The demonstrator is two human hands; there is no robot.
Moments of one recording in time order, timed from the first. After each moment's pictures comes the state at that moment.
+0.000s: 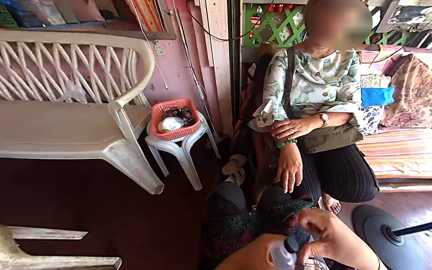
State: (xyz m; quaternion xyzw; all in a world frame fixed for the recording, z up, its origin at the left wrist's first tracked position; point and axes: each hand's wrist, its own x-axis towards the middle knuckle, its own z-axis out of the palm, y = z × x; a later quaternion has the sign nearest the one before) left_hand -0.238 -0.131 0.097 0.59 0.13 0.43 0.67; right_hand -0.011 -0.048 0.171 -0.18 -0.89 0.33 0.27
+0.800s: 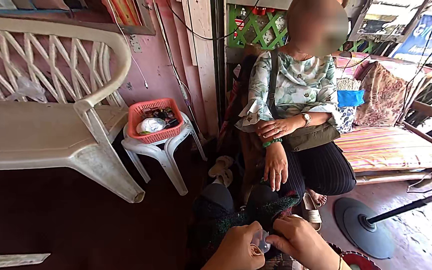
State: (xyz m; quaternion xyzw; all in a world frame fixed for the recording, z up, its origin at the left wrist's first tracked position) left_hand -0.255 -0.127 0.076 0.77 0.47 0.33 0.28; right_hand -0.032 -0.071 0.135 -0.28 -0.92 0.11 0.25
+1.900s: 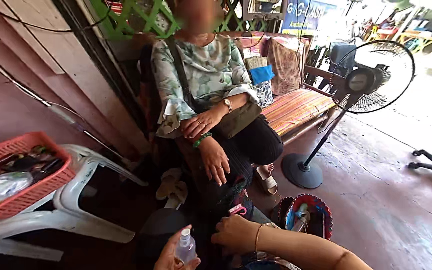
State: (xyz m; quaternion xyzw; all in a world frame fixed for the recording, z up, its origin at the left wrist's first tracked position) left_hand -0.318 -0.125 0.051 0.55 0.38 0.48 0.56; right_hand -0.078 -0.067 0.078 -0.33 -0.91 0.23 -0.05
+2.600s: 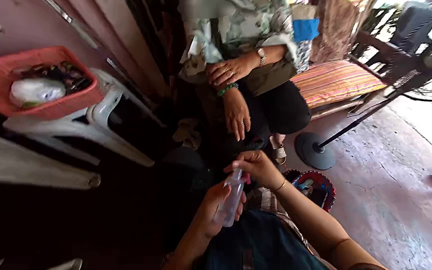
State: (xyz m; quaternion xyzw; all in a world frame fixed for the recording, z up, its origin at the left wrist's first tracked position) left_hand -0.241 -0.149 0.083 0.29 0.22 0.46 0.81; right_hand -0.059 -0.066 0.130 -0.31 -0.61 0.60 0.40
